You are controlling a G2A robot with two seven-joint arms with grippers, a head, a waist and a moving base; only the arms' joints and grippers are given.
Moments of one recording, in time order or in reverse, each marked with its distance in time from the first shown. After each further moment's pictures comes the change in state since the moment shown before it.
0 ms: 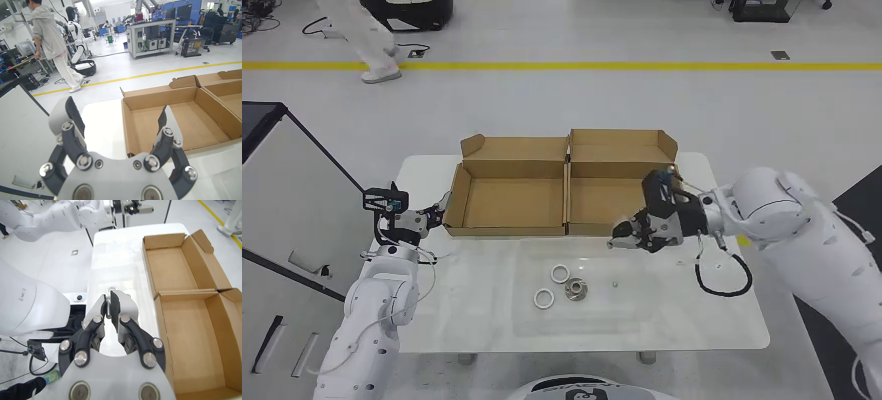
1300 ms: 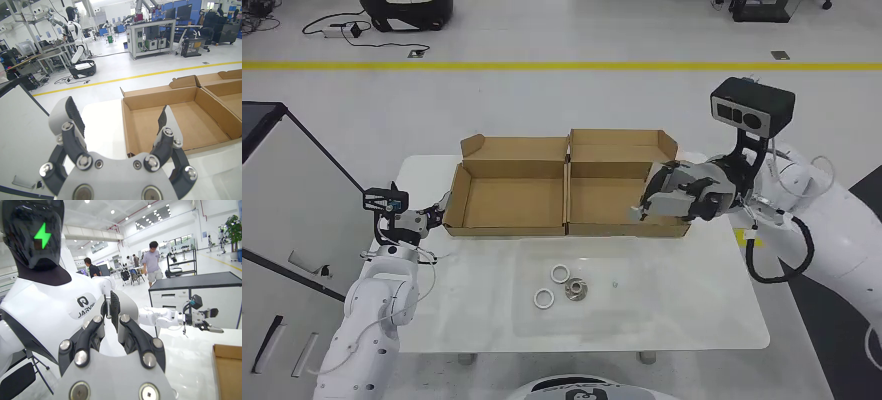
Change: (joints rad) left arm 0.000 0.000 0.000 0.000 0.000 0.000 0.000; right arm 0.282 0.038 -0.224 -0.064 0.932 -0.106 -0.105
